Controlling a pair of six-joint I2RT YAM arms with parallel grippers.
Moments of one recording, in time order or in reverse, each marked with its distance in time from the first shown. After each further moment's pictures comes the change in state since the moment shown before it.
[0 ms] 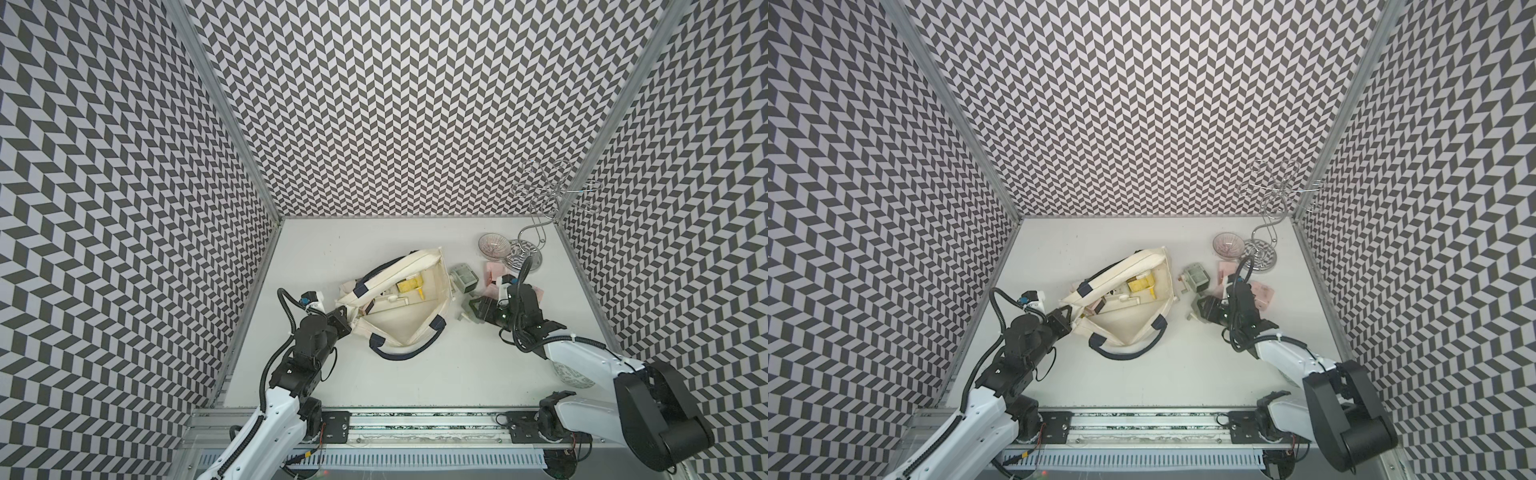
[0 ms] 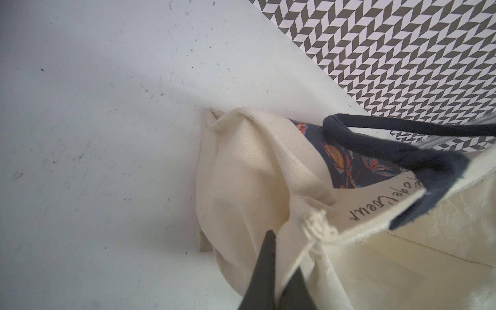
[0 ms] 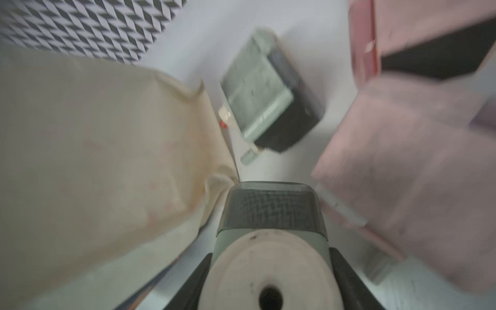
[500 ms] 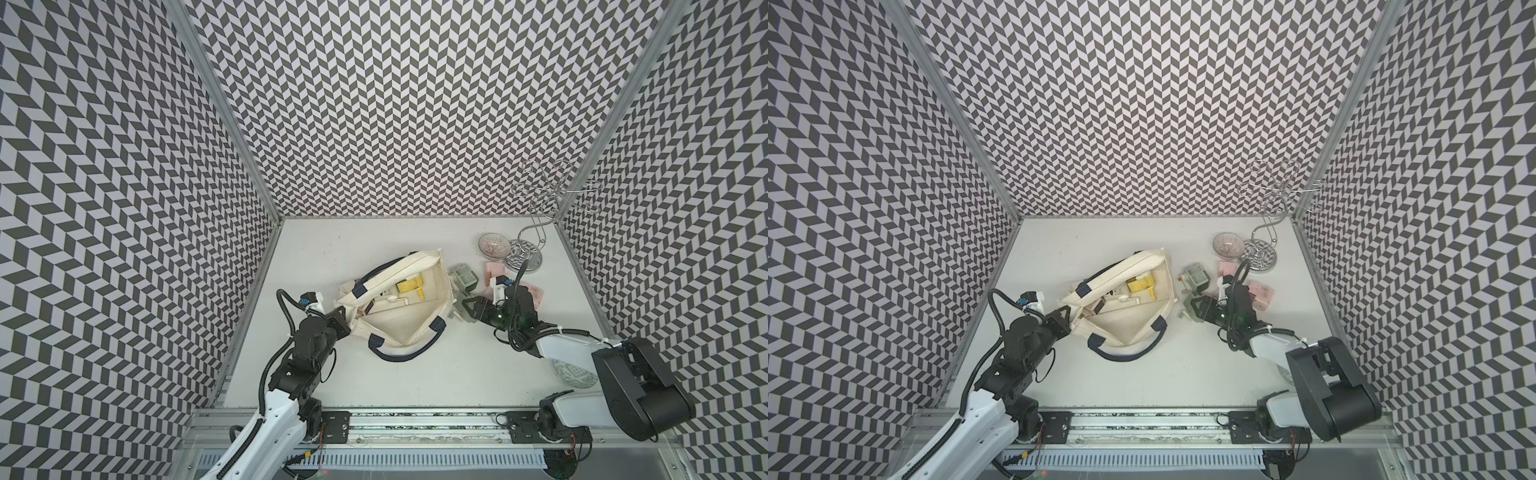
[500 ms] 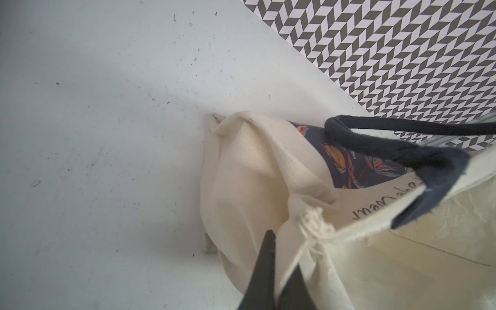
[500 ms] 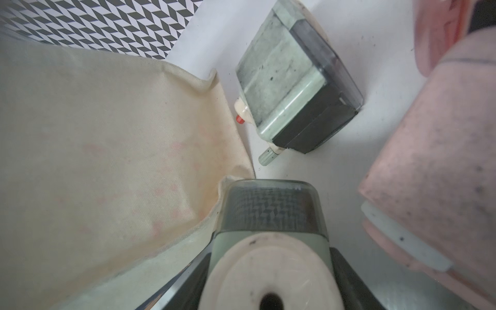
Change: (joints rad) left arm -0.002 -0.014 -0.005 -0.004 -0.020 0.032; right arm -0.017 0.134 -0.010 0.220 -0.077 0.023
